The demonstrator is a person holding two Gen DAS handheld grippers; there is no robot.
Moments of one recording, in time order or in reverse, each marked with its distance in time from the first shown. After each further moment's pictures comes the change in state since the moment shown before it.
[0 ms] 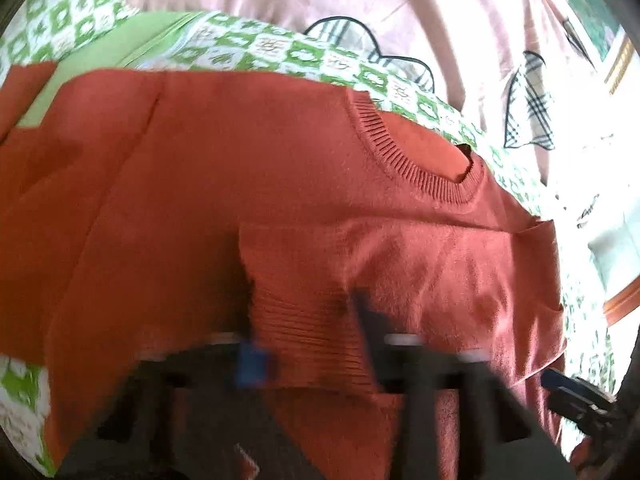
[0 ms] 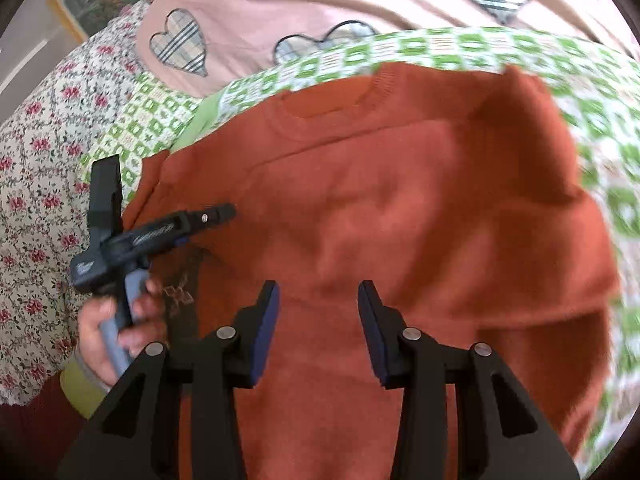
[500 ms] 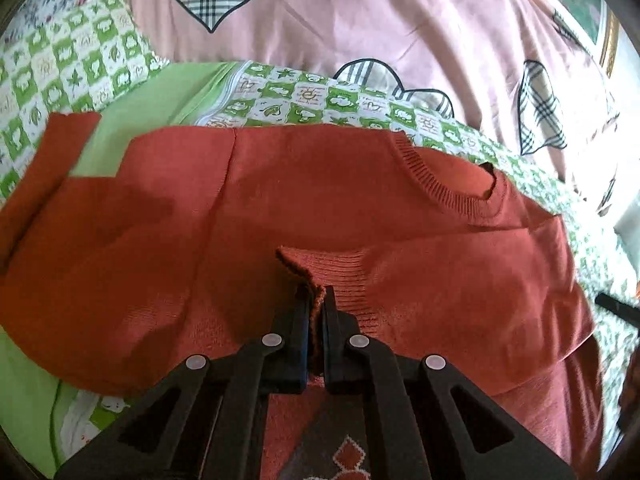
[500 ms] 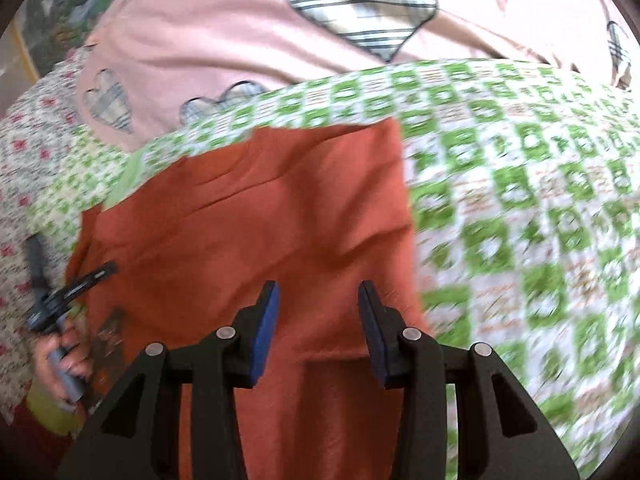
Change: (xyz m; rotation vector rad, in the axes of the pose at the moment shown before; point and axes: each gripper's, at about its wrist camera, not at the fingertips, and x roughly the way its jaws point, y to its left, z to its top) left arm -0.033 0.025 0.002 0.089 -0.119 0.144; right arm -0.033 -0.081 0.041 0.082 -0.103 -0.258
